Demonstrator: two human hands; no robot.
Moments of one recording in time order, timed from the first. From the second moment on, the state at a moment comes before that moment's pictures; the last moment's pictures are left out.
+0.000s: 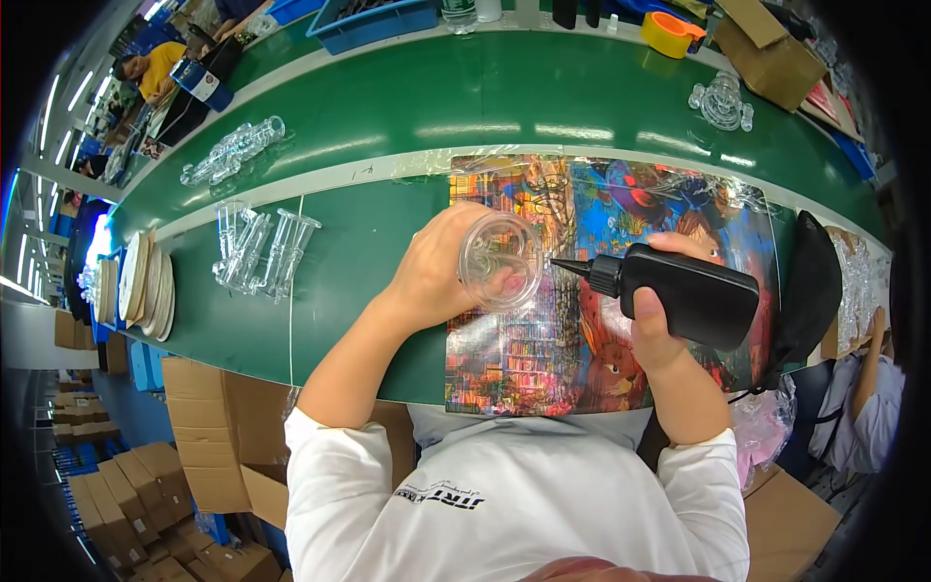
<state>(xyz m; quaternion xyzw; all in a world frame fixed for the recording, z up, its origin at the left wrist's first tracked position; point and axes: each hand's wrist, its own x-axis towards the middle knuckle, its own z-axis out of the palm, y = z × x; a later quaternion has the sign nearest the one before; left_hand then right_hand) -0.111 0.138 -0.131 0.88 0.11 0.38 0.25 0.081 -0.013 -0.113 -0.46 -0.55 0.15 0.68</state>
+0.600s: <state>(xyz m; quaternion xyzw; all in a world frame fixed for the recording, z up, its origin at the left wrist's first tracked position) -0.109 0.136 -0.133 0.88 0.10 0.39 0.25 0.079 -0.012 -0.112 -0.45 -0.54 0.17 0.69</state>
